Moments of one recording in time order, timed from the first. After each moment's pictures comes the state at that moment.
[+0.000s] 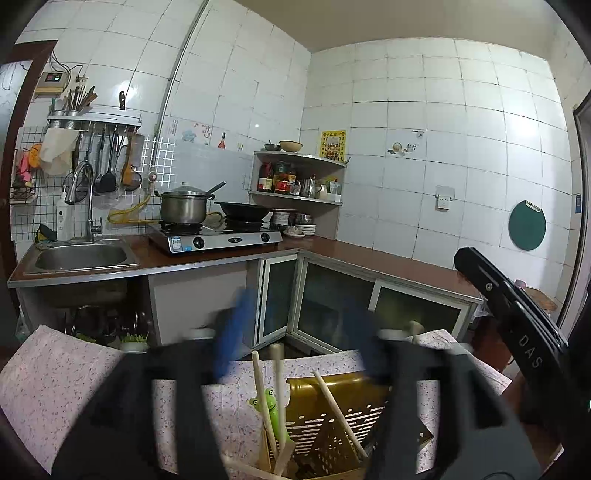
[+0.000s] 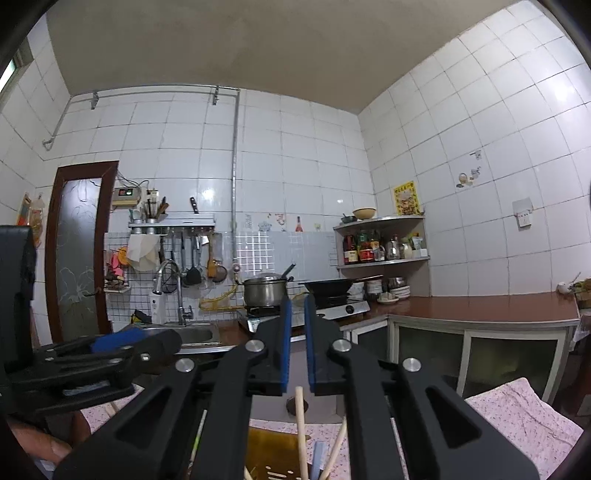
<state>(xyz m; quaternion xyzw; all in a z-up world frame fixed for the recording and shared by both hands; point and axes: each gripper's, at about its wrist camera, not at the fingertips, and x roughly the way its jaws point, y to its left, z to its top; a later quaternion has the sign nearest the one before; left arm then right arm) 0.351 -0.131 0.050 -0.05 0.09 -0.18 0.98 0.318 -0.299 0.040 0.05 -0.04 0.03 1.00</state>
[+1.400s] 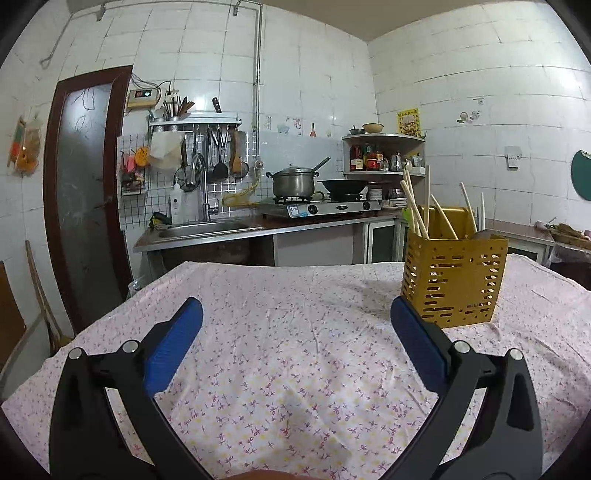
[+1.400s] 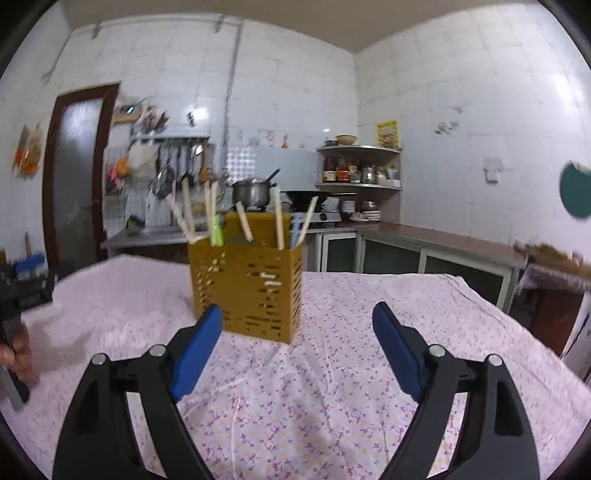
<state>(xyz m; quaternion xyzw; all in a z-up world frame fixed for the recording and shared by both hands) 0.163 -0.003 -0.072 0.02 0.10 0.00 0.99 0.129 -0.285 -0.087 -0.02 0.12 -0.01 0.99</state>
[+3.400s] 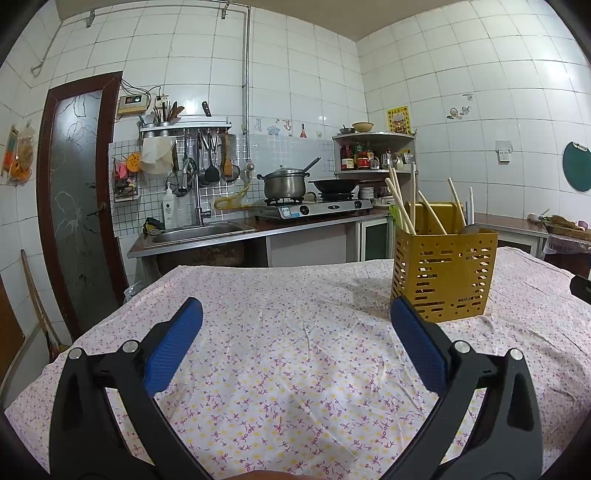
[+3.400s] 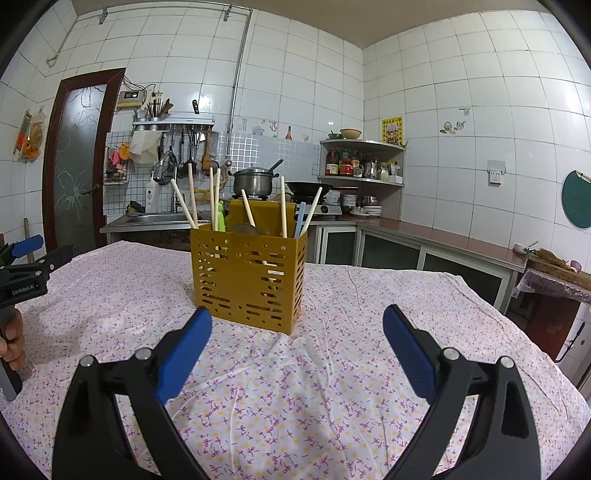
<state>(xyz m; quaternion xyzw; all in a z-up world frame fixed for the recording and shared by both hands) 0.159 -0.007 -0.071 0.03 0.10 -0.01 0.99 0.128 -0.278 -0.088 -0.03 0.13 -0.01 0.99</state>
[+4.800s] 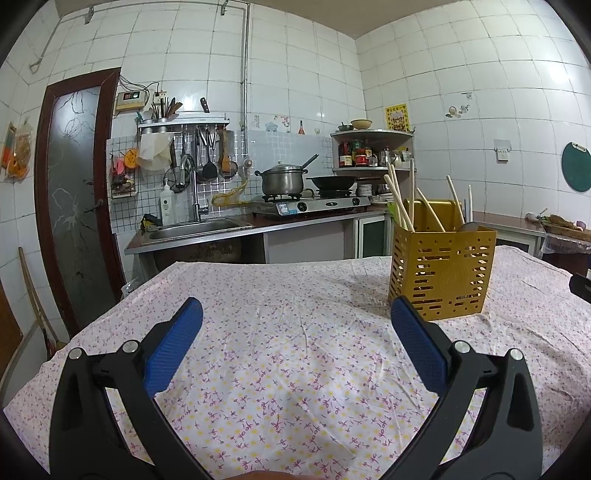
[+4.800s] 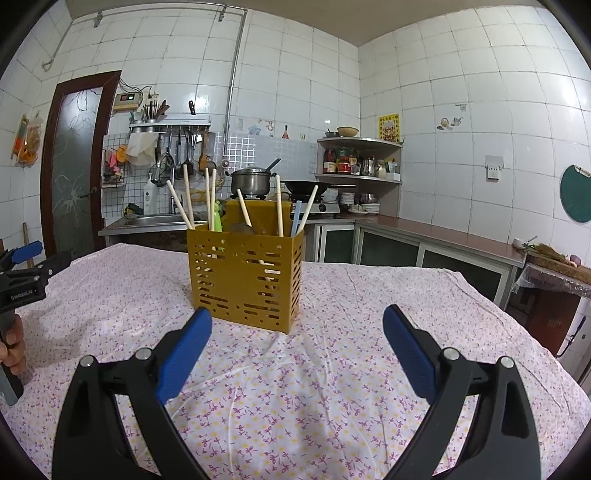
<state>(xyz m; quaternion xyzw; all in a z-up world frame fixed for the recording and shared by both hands) 0.160 0.002 -0.073 0.03 0.11 -0.02 0.99 0.127 -0.278 -0.088 -0.02 0.13 -0.02 0.99</state>
